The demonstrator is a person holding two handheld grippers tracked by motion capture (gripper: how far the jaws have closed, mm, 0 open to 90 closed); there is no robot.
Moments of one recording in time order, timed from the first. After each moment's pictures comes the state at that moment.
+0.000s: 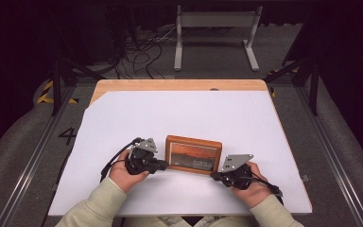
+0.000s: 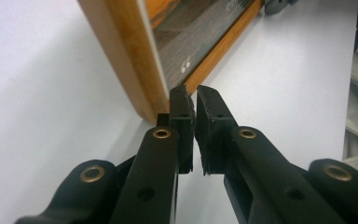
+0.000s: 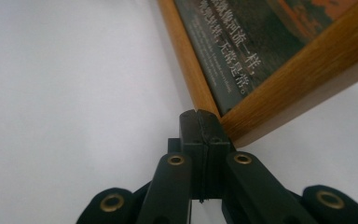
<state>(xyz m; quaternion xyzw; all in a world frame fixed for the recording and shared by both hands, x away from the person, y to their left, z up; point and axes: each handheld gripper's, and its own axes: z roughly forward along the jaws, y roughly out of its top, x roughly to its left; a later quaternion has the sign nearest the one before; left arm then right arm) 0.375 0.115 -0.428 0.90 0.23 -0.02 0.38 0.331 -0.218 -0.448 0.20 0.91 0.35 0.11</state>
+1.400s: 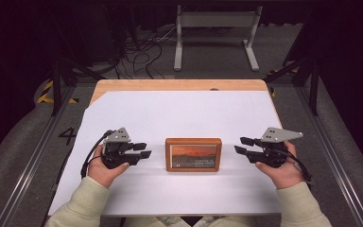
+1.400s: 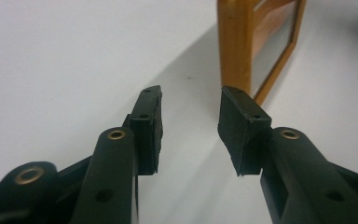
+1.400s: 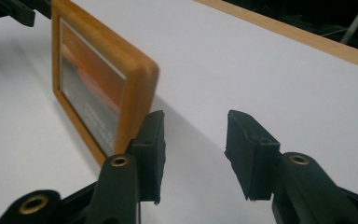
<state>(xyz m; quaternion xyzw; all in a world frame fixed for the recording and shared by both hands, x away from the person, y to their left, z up) 0.381 0.178 -0.407 0.85 0.28 0.06 0.45 0.355 -0.294 -0.381 0.31 0.81 0.46 0.18</state>
